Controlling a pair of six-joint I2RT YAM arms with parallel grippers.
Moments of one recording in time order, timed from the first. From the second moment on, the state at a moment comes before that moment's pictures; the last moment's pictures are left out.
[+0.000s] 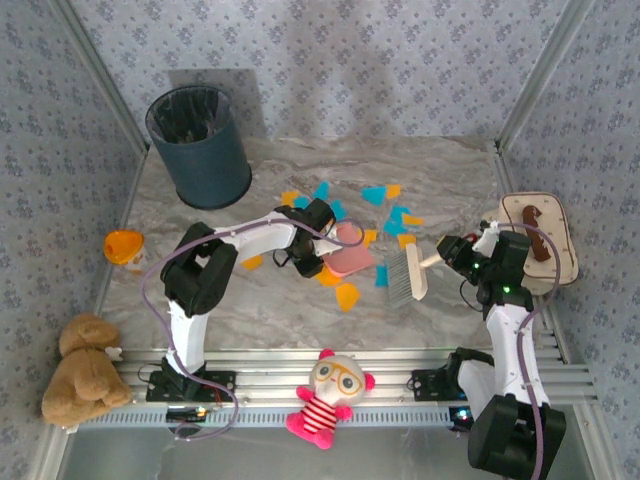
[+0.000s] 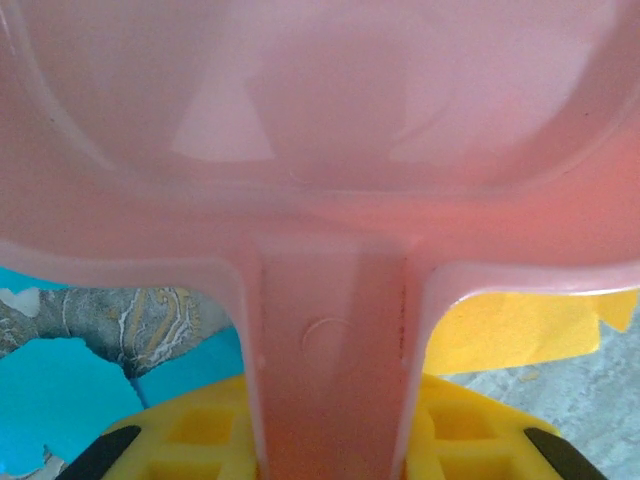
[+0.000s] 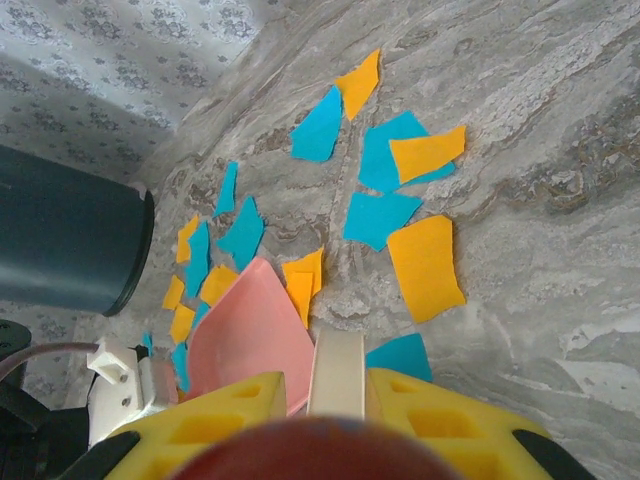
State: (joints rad) left arm -0.75 1.99 1.40 -0.80 0.04 0.35; right arm -0.26 0.83 0.52 -0.29 -0.61 0.51
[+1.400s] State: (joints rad) left arm -0.69 1.59 1.40 -1.15 0.00 0.41; right arm 0.08 1.54 0.81 0.33 -0.35 0.64
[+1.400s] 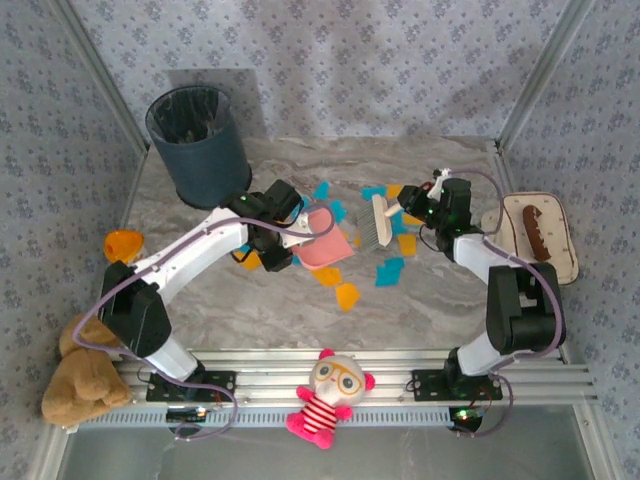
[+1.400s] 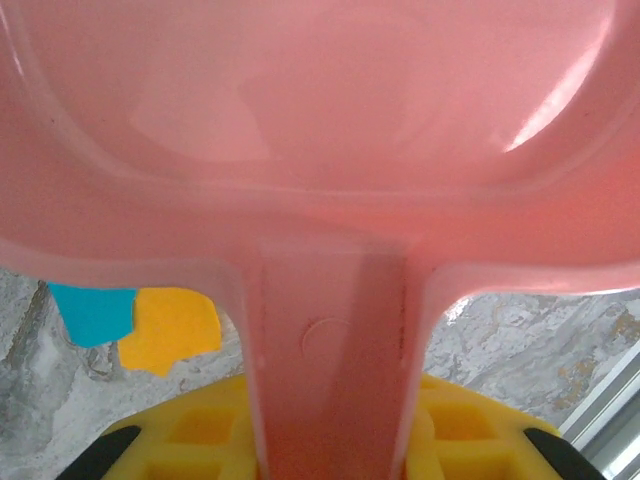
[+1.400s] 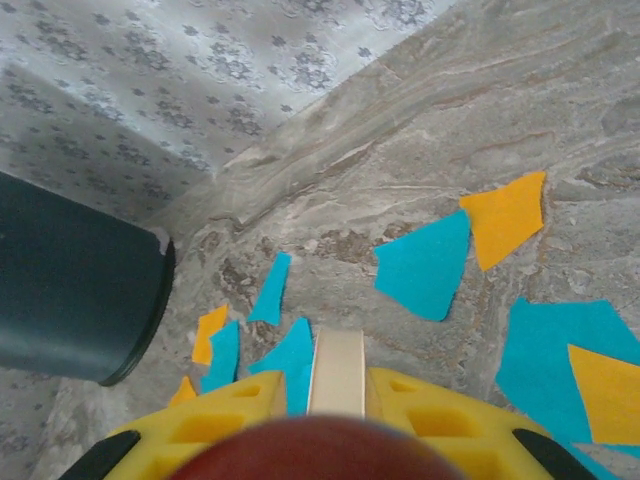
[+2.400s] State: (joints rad) left arm -0.79 1.66 1.41 -1.21 0.04 0.54; right arm 0.13 1.21 0.72 0.02 -0.07 0.46
